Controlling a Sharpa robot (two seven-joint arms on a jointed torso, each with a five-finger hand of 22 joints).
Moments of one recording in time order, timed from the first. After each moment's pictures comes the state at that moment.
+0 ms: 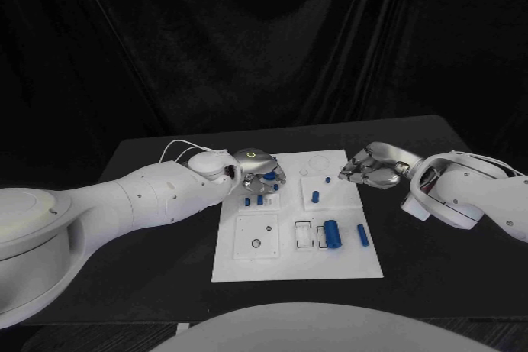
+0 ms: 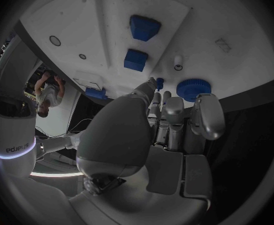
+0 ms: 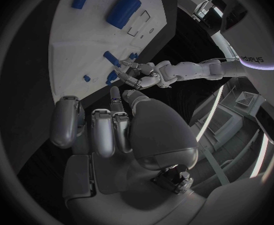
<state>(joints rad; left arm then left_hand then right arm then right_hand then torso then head) 1.13 -0.40 -0.21 0.92 -1.61 -0.28 0.31 1.49 -0.05 0.20 0.10 0.14 0.83 0.01 0.08 0.30 0.77 0.00 0.33 0.28 1.25 -0.05 1.24 0.98 0.09 1.34 0.10 1.22 1.31 1.23 -0.99 -0.21 1.58 -1.05 -0.23 0.03 1.27 0.04 0.18 0.20 0.57 0.97 0.11 0.15 0.25 1.46 0.02 1.52 1.31 1.46 -0.05 1.48 1.31 0.05 1.44 0.06 1.25 1.31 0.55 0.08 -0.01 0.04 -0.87</state>
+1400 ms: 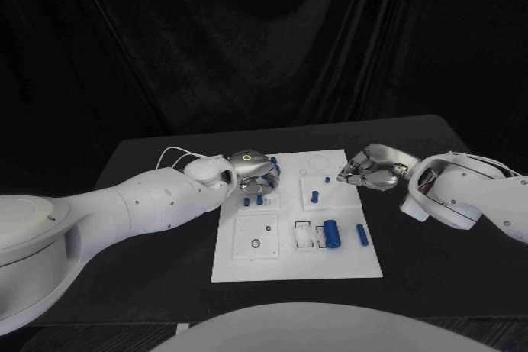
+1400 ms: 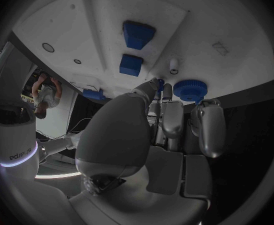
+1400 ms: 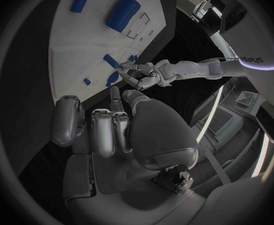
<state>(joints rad) 1.10 -0.42 -0.21 0.93 -1.62 -0.38 0.30 1.50 -0.05 0.30 0.08 0.17 1.04 0.05 0.15 0.31 1.05 0.01 0.29 0.25 1.36 -0.06 1.30 1.04 0.08 1.43 0.08 1.33 1.31 1.23 -0.99 -0.21 1.58 -1.05 -0.21 0.03 1.27 0.04 0.18 0.20 0.57 0.97 0.11 0.15 0.25 1.46 0.02 1.52 1.31 1.46 -0.05 1.48 1.31 0.05 1.44 0.07 1.24 1.31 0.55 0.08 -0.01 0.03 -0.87</state>
